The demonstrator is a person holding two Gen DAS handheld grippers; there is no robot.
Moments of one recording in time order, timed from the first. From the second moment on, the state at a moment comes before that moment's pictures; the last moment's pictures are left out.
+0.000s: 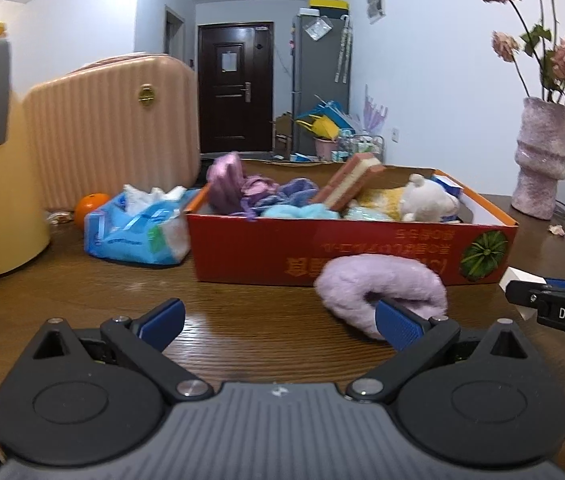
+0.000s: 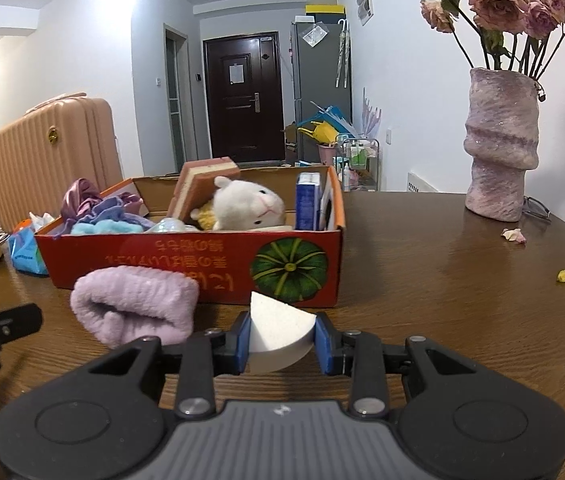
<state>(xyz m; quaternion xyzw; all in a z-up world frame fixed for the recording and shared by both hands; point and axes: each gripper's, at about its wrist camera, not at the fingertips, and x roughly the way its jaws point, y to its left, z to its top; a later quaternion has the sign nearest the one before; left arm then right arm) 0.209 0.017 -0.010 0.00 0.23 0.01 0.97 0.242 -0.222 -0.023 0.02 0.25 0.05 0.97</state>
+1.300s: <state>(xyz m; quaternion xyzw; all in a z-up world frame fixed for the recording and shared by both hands) 0.323 -0.045 -0.039 -0.02 0.35 -0.05 0.94 0.269 -0.264 -0.029 0.02 0.26 0.04 0.97</state>
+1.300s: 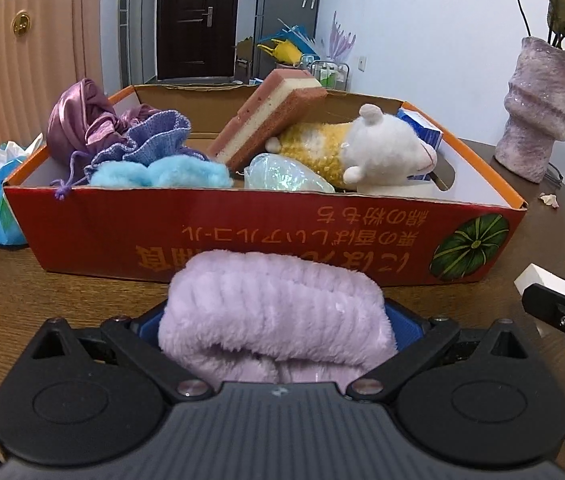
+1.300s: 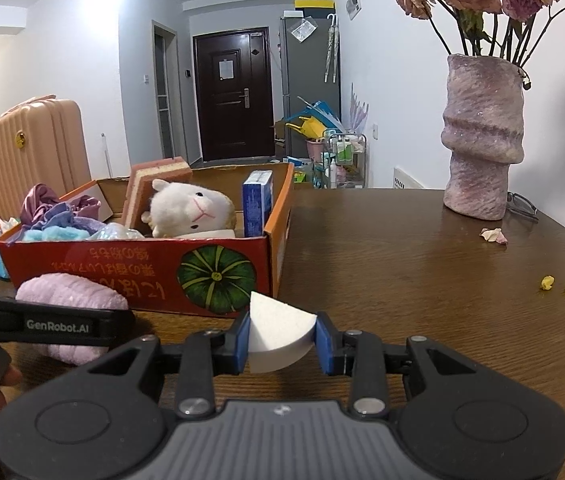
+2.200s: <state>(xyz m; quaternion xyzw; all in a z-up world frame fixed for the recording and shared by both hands) 0.258 -0.030 0.004 -0.04 0.21 -0.04 0.98 0.248 -0.250 -0.013 0.01 0.17 0.04 0.98</state>
